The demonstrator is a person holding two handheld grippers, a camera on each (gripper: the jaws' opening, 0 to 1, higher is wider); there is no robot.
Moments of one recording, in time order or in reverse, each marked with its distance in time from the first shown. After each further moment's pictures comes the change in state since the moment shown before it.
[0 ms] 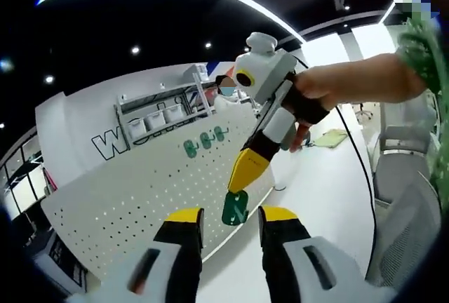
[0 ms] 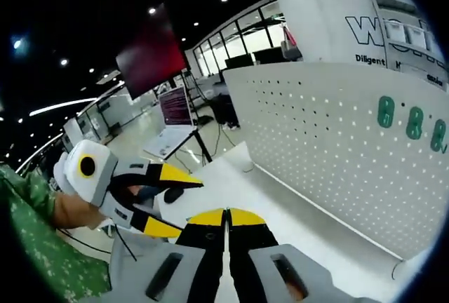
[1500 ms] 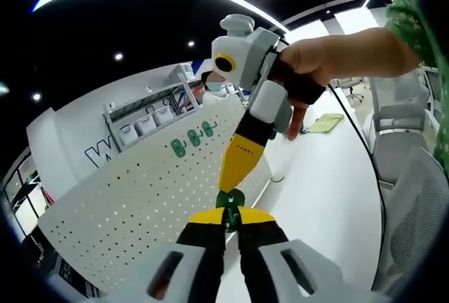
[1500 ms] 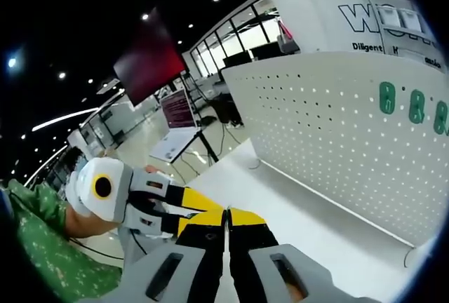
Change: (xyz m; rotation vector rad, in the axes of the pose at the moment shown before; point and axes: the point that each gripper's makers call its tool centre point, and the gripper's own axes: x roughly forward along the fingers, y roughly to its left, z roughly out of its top) left arm 0.016 -0.006 -0.013 0.098 0.029 -0.025; right arm 0.000 0.007 -0.003 0.071 0.012 0.025
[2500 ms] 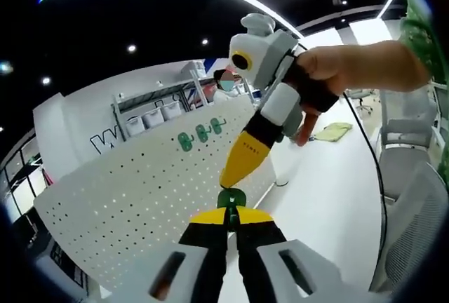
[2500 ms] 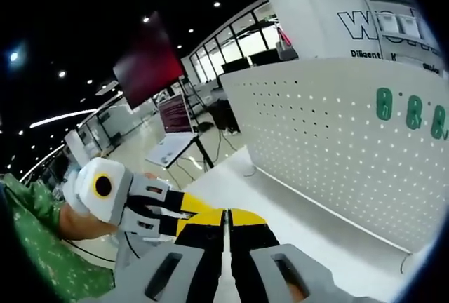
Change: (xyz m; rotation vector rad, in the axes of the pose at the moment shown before) left arm 0.004 0.005 -0.005 -0.107 -0.011 0.040; right arm 0.000 -0.005 0.008 -0.061 -0.068 -0.031
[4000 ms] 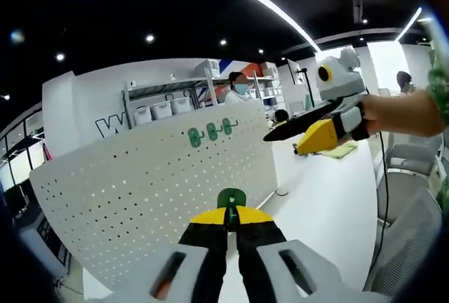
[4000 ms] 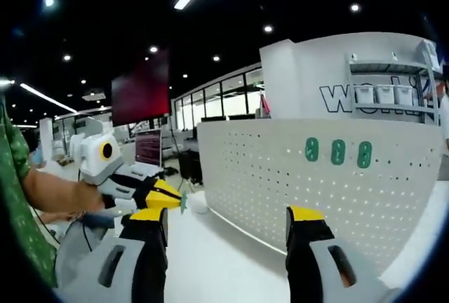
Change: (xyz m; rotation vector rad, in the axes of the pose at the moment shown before) left arm 0.004 0.011 -0.001 -0.141 -0.019 0.031; right arm -0.084 -0.041 -0.015 -0.234 -0.364 -0.243
